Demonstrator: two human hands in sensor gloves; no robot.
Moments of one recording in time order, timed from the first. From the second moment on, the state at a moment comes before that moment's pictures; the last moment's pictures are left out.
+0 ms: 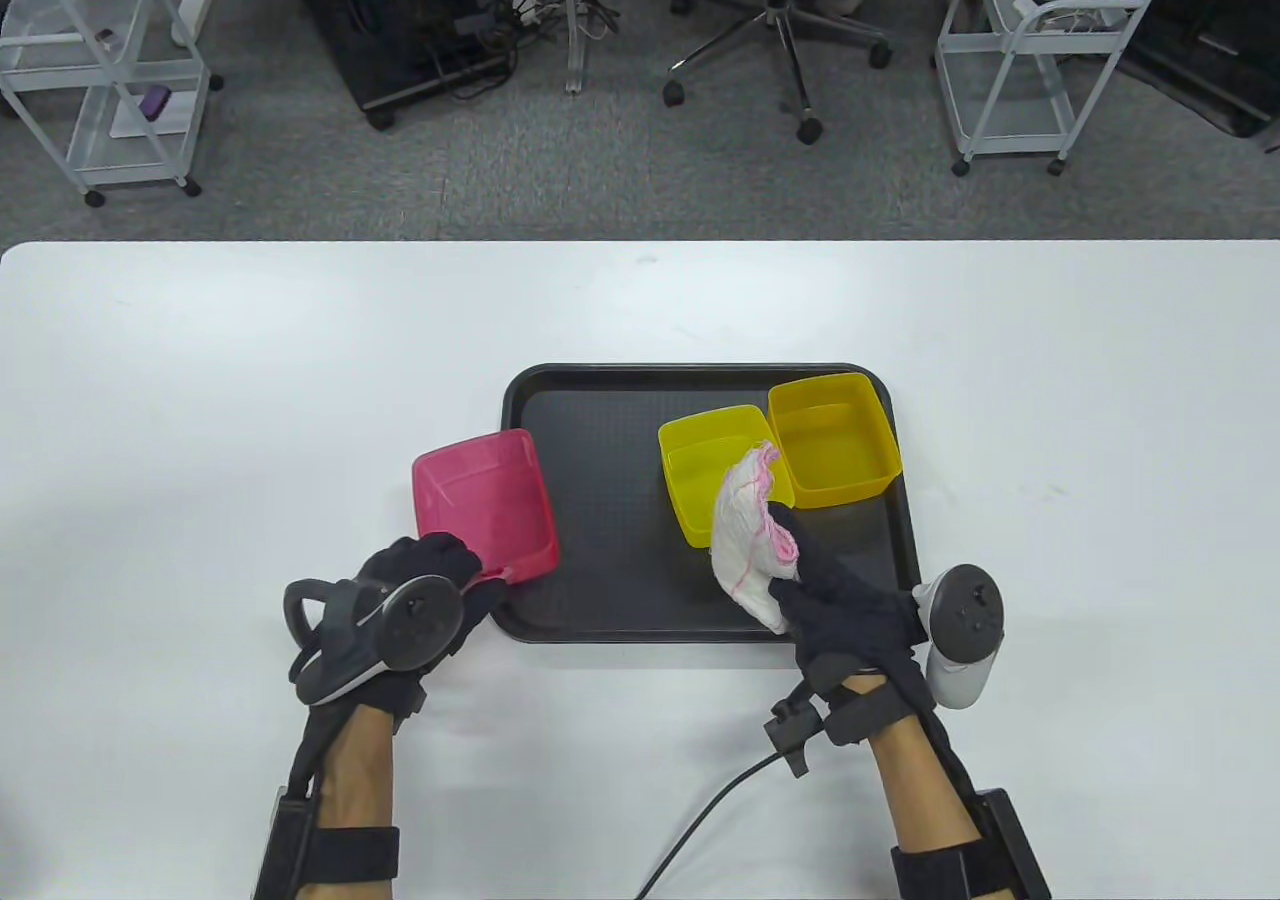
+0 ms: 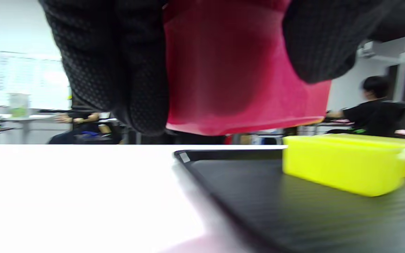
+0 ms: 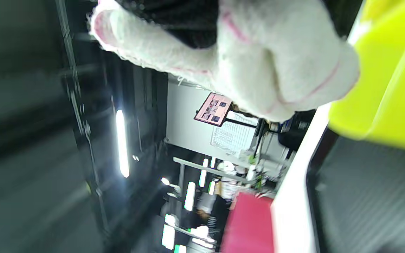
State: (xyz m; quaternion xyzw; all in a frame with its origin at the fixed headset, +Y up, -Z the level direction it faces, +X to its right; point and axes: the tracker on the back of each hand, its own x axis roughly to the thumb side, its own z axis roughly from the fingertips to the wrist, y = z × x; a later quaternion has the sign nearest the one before) left_hand -0.243 -0.681 -0.232 0.07 -0.11 0.03 0.99; right_hand 0.165 -0.690 -0.214 0.18 -0.05 0.76 0.62
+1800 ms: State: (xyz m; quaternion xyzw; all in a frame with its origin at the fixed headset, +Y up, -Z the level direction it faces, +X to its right) left_hand -0.005 -0.737 -0.305 -0.07 -0.17 -0.05 0.98; right_hand 0.207 -0.721 -0.208 0.09 -0.08 0.76 0.64
